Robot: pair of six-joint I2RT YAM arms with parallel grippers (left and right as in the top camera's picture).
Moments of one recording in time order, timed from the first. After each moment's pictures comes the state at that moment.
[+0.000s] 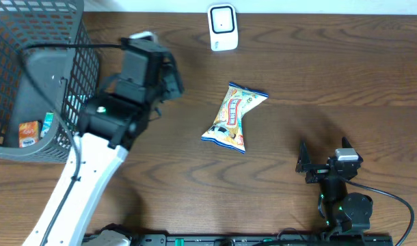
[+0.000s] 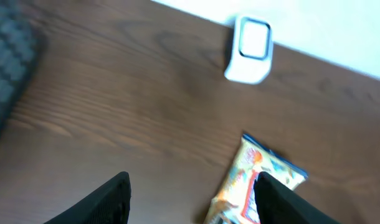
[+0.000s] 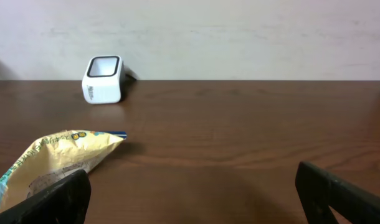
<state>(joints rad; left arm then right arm) -0.37 1.35 1.43 -0.84 -0.16 -0.56 0.04 0.01 0.01 -0.07 -0.03 0.01</state>
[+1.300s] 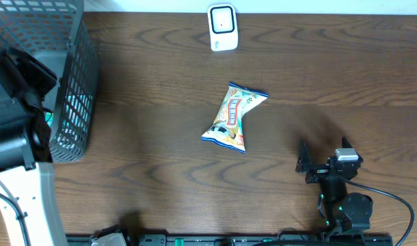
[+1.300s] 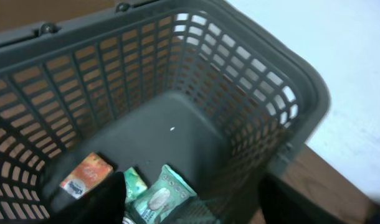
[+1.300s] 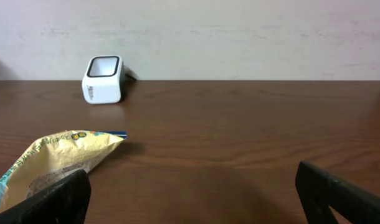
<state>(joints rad) 0.32 1.21 1.43 -0.76 -0.22 -0.43 0.04 0.01 0.01 -0.07 -0.03 0.01</state>
